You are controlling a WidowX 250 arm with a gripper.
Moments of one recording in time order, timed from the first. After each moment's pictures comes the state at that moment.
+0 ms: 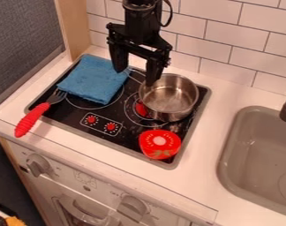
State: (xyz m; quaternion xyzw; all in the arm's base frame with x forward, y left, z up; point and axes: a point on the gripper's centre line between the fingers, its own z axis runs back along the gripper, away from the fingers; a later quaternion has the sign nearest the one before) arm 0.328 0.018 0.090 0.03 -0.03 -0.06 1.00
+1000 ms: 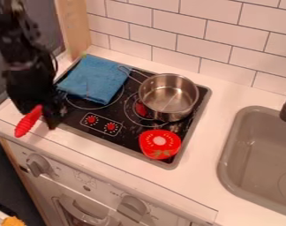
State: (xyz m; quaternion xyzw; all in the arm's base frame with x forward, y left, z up) arm 0.224 0.134 0.043 0.06 -0.06 -0.03 1.00
